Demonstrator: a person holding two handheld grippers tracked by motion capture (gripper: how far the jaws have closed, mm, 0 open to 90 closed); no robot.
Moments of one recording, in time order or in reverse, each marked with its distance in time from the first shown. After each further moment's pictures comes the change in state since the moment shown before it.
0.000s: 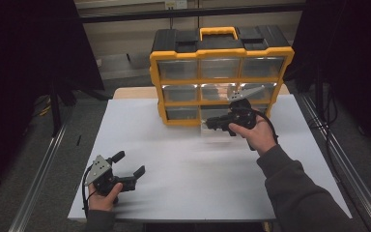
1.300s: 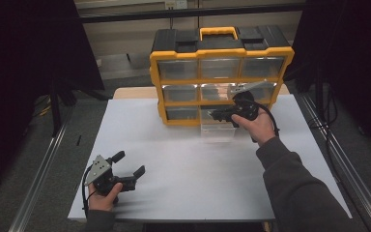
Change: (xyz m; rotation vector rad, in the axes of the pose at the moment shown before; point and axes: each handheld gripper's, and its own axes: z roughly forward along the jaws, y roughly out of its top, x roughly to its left) left arm 0.000 0.000 0.000 -0.001 -0.002 -0.002; right arm -0.034 0.002 0.003 0.009 -0.100 0.039
